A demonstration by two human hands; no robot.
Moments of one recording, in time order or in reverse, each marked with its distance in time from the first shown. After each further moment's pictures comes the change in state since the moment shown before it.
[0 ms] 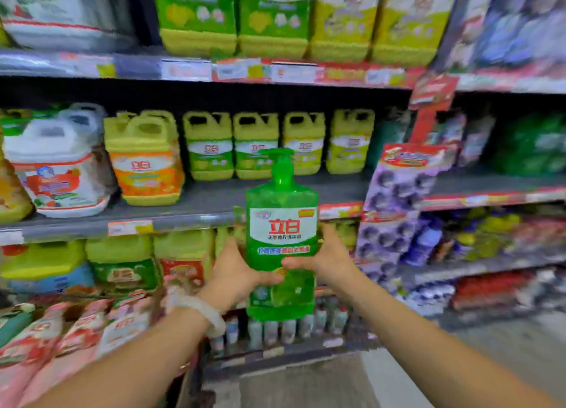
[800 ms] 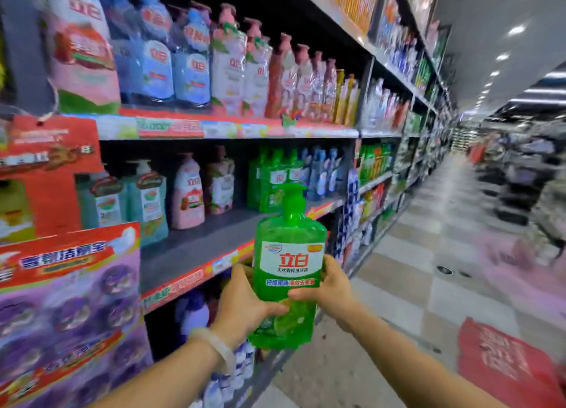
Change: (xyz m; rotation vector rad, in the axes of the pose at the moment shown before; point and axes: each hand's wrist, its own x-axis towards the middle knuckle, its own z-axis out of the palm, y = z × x) left_hand 0.101 0.250 0.572 -0.055 -0.546 0.470; right_hand 0.034 0.091 -0.574 -0.094 0.734 0.058
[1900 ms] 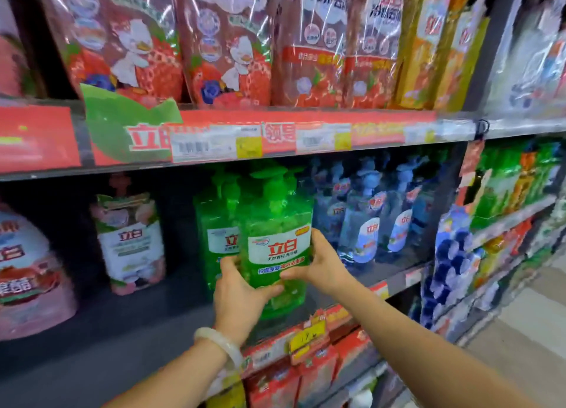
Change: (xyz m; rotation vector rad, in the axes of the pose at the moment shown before) left_hand 0.521 -0.003 0.267 0.101 0.579 -0.138; right_hand 0.636 0.108 -0.124 -0.048 -0.473 -0.245
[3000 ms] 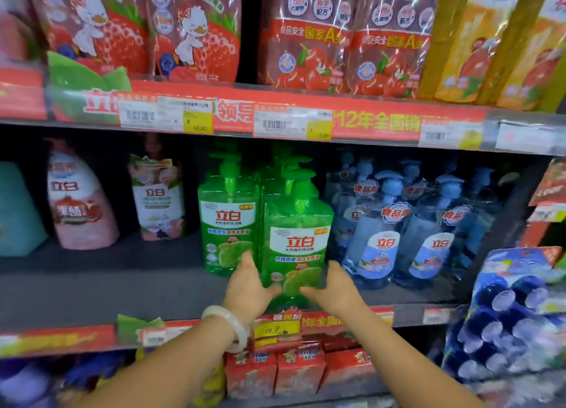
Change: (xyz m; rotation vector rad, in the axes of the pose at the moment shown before) left_hand -0.010 0.003 0.090 0.282 -0.018 -0.166; right_hand 0.016 0.066 -0.069 -0.496 -0.257 0.175
